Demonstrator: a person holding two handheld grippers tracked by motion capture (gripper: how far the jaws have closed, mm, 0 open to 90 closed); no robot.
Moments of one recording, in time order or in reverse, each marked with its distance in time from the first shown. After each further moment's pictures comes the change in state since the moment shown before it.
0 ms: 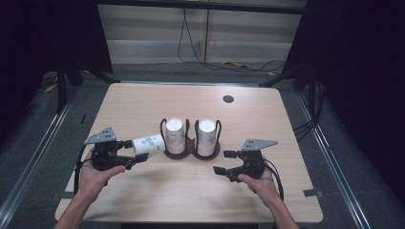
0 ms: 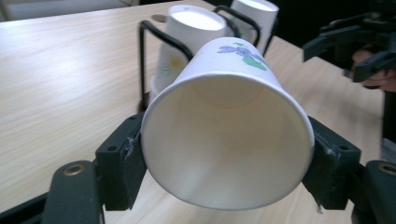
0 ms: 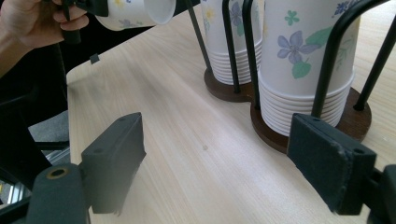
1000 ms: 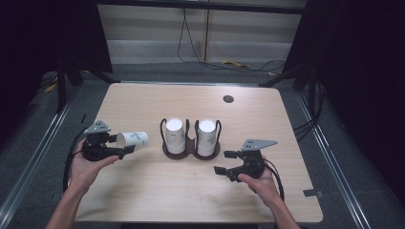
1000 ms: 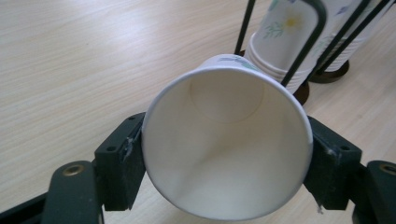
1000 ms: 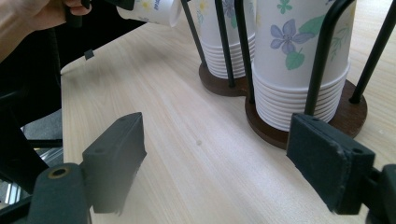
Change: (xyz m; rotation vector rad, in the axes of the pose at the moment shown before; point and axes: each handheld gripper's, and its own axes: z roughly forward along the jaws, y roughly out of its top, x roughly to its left) left arm 0.040 0.002 -0.005 0.171 0.238 -0.035; right arm -0.005 -0.003 0.003 0.014 -0.008 0.003
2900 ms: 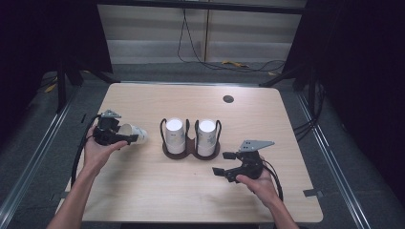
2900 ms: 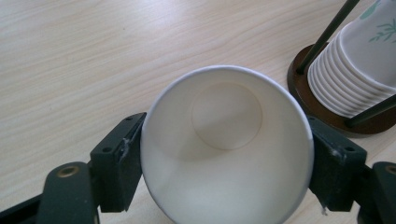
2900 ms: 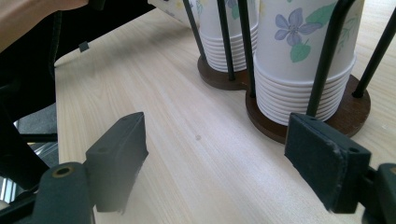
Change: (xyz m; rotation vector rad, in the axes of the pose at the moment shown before) left arm 0.026 0.024 0.044 0.124 0.116 -0.033; right arm 0.003 -0.001 0.004 0.030 -0.014 -0.004
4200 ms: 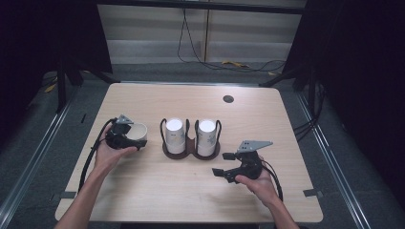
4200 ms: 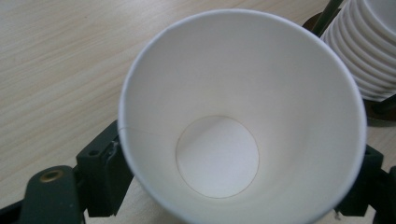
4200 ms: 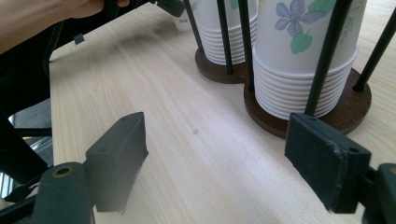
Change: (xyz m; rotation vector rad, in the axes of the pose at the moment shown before) left arm -0.007 -0.011 0.036 0.024 -0.022 0.081; right arm -0.001 -0.002 0.003 0.026 -0.009 -0.008
